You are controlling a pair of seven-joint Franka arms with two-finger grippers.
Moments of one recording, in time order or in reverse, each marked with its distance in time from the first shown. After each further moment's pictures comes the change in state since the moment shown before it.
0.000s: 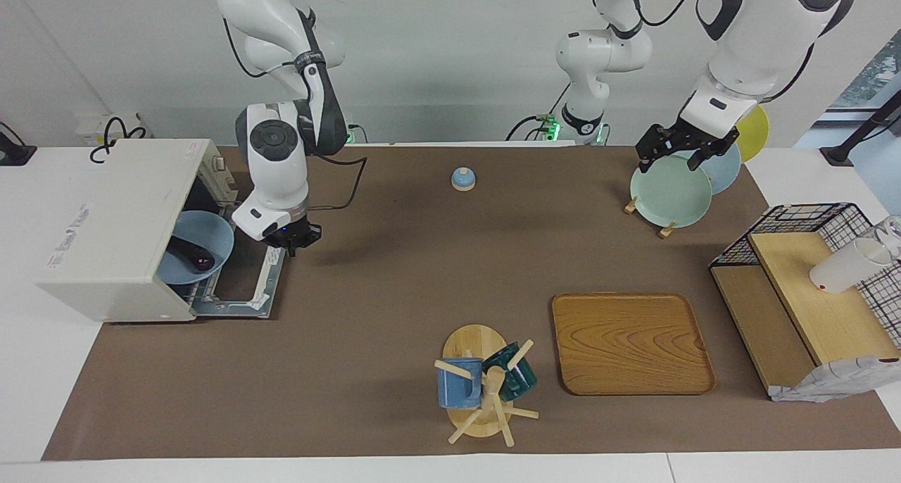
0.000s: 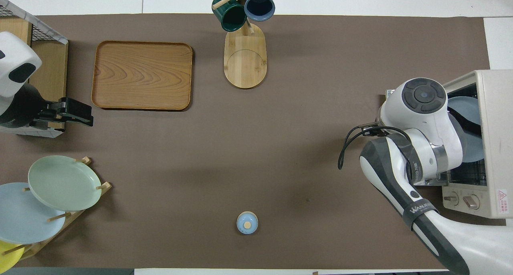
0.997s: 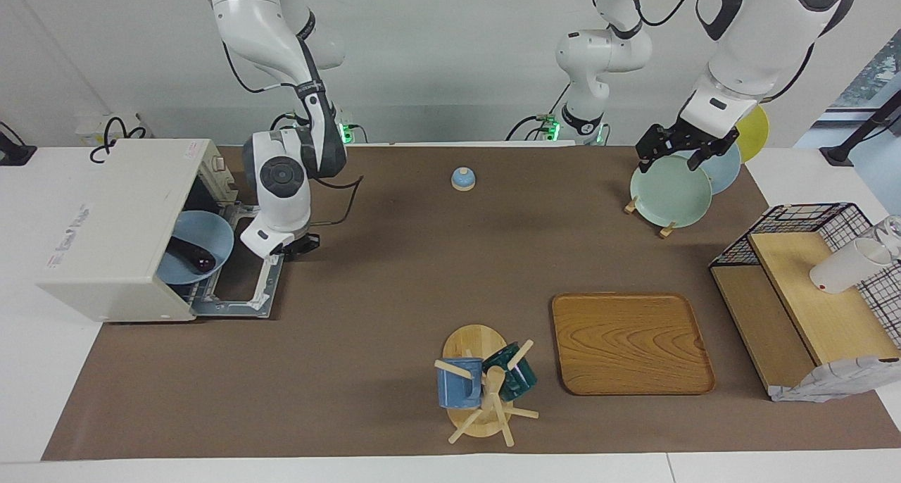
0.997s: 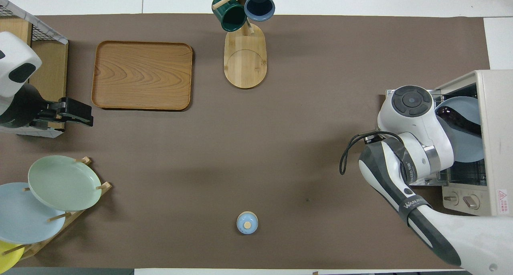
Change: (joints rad) left arm 0.000 0.000 0.000 0.000 0.000 0.000 0.000; right arm -0.014 0.036 -0.004 -0.037 -0.073 0.001 0.000
